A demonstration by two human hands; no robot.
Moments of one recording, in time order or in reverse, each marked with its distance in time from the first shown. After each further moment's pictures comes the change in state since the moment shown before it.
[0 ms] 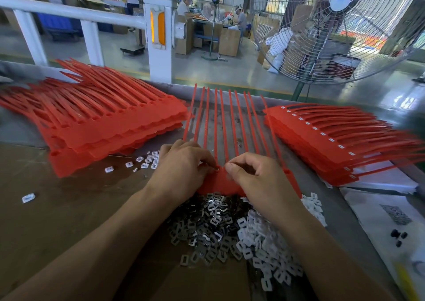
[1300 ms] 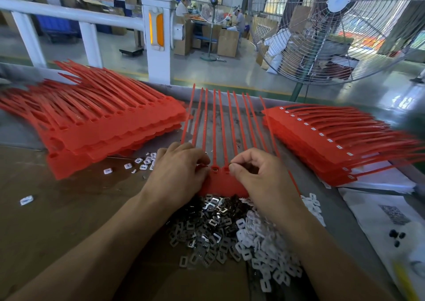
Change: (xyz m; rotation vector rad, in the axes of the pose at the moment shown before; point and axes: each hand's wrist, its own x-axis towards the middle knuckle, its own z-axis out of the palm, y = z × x) left_hand -0.007 0.001 -0.004 0.051 -0.001 -0.018; right_hand 0.004 0.006 0.000 0.013 0.110 -0.022
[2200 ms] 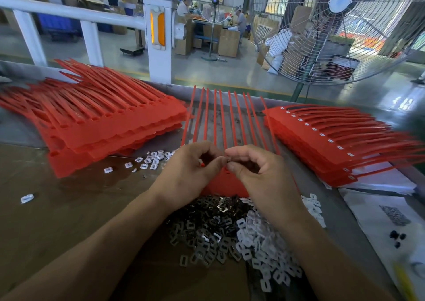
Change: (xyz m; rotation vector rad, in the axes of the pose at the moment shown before) left_hand -0.004 0.018 -0.010 -0.723 -0.076 0.054; right_hand -0.003 -0.004 0.001 0.163 -0.029 -0.145
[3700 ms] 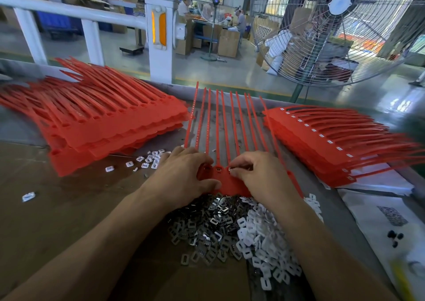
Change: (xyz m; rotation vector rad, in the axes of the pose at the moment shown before) left_hand 0.001 -0.019 -0.010 0.708 -0.141 -0.121; right_hand 0.029 0.032 -0.003 -0.506 -0.063 0.192
